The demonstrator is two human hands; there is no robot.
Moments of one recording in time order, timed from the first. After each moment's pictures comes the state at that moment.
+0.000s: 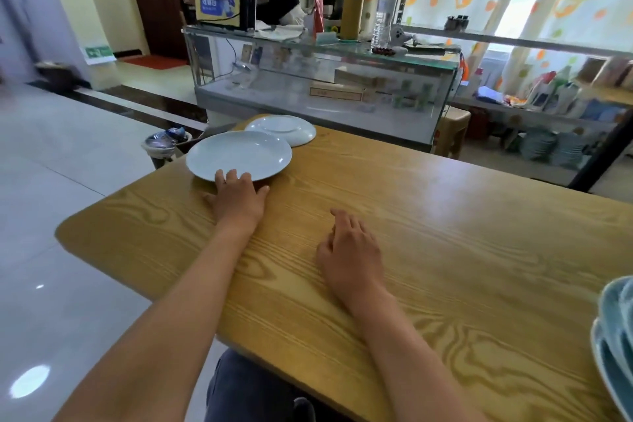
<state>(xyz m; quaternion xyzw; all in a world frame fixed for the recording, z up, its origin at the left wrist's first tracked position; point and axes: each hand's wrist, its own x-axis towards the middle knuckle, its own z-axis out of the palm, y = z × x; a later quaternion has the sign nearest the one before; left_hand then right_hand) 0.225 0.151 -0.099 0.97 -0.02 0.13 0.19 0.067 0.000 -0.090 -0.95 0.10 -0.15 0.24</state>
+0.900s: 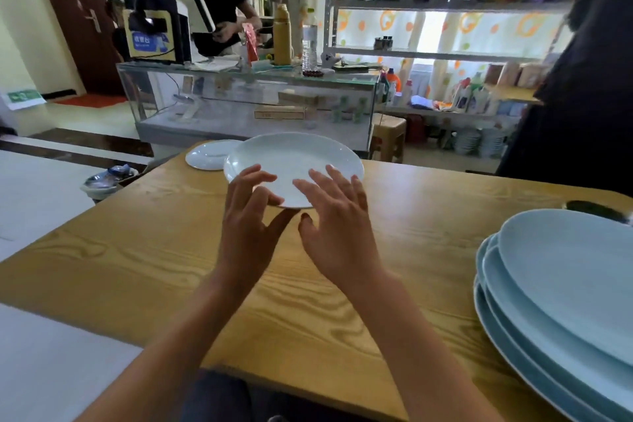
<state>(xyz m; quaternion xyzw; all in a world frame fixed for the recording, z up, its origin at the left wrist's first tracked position) 0.083 0.080 -0.045 0.73 -0.39 0.39 0.40 -0.009 -0.042 -0.012 -0.92 0.02 -0.34 0.18</state>
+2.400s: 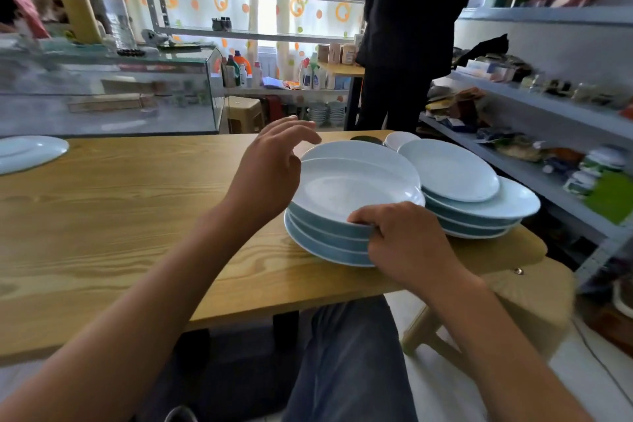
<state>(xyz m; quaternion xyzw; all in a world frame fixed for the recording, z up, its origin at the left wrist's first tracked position) -0.115 -0.088 0.031 0.68 -0.57 0.18 0.43 -0.313 -0.142 0.020 -0.93 0.32 -0.16 0.06</state>
